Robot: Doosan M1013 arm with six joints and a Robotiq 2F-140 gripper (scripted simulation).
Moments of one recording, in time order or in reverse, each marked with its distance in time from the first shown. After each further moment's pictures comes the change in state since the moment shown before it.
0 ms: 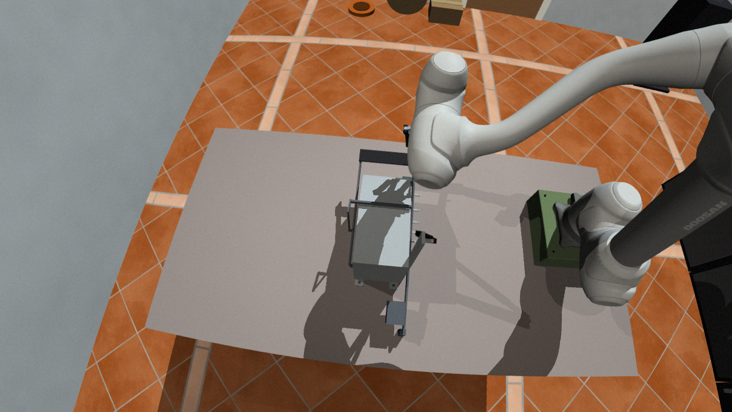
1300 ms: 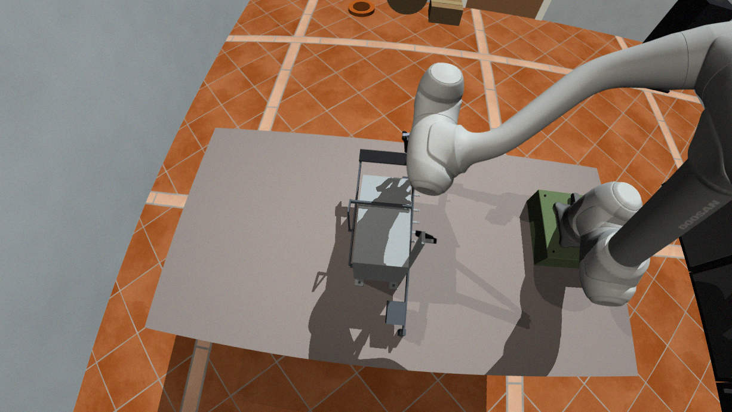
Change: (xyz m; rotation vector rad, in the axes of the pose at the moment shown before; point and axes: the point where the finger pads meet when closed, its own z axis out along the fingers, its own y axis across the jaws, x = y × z) arm 0.005 0.000 0.030 0.000 0.000 0.000
